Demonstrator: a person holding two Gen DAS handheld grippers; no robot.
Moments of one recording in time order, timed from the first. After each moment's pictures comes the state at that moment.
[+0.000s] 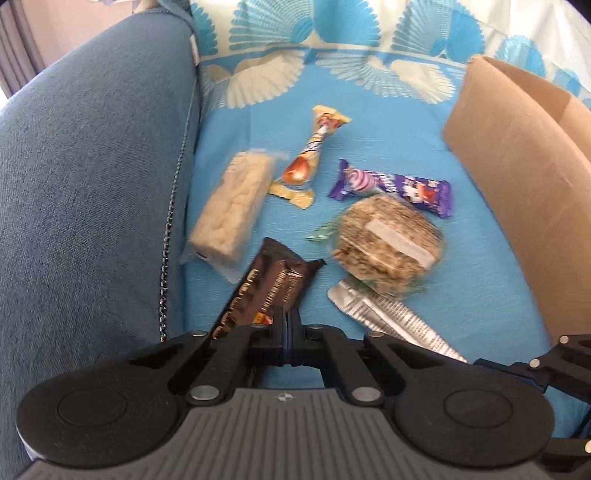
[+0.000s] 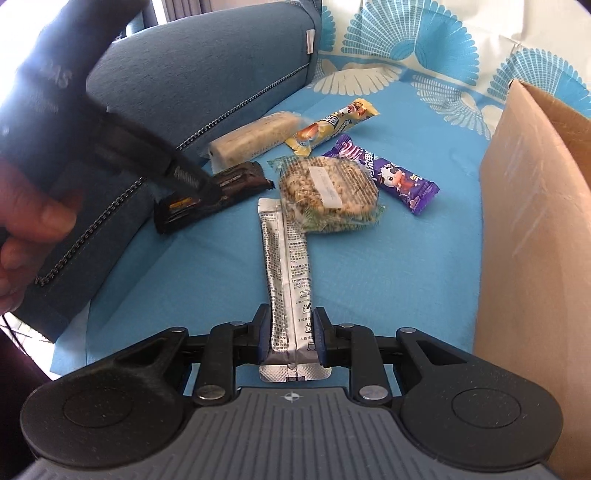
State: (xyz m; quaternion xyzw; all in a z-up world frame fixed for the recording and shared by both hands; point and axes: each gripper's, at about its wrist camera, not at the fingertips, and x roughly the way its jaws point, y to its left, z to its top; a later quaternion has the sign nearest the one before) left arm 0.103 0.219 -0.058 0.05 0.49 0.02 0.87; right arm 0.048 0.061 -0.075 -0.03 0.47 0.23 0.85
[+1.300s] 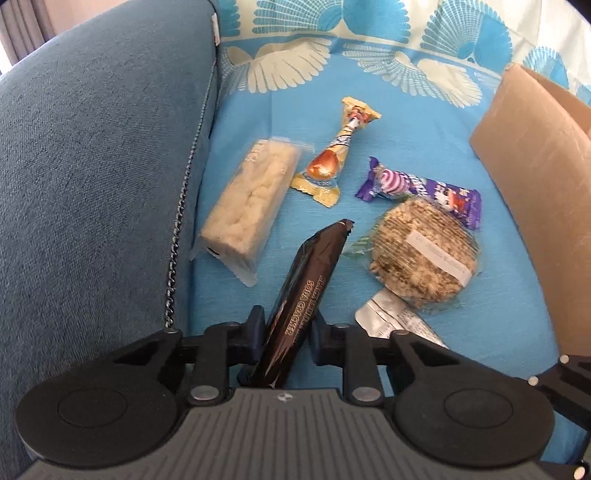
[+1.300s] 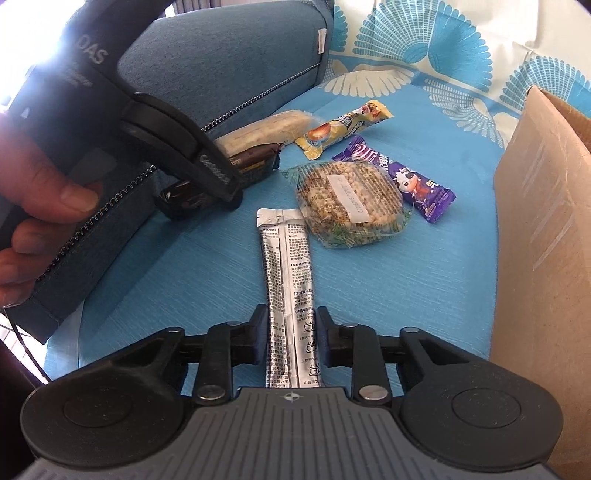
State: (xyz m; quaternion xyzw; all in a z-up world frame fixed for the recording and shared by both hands) left arm 0.122 0.233 -0.072 0.02 0.51 0.04 0.86; right arm 0.060 0.074 -0.085 -0.04 0.46 0.24 0.86
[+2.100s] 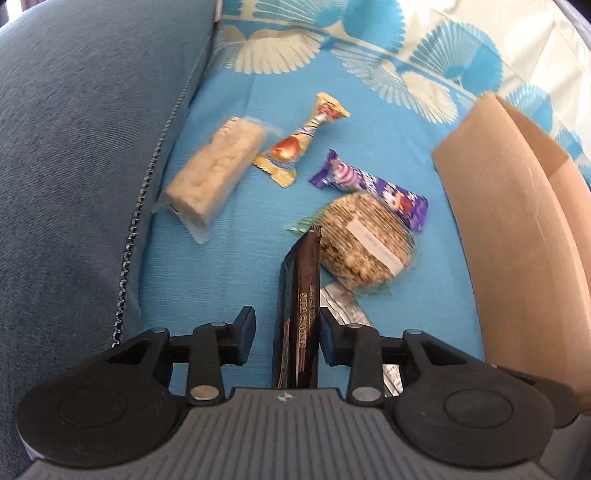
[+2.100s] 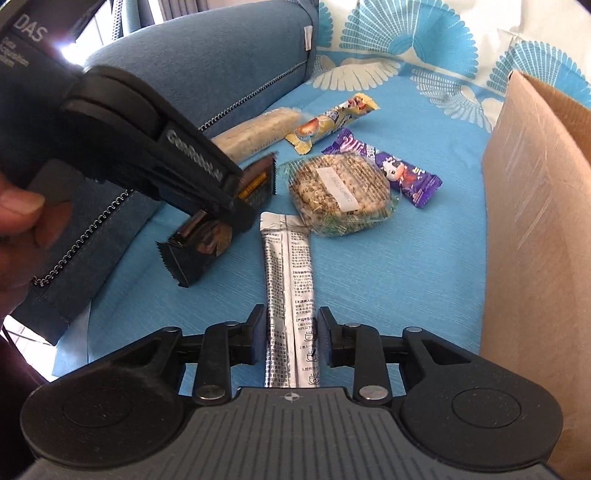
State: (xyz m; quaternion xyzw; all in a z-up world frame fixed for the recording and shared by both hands) left arm 0.105 0.227 -0.059 -0.10 0.53 0.02 0.84; right arm 0.055 0.068 -0.083 -0.01 0.48 0.22 0.85
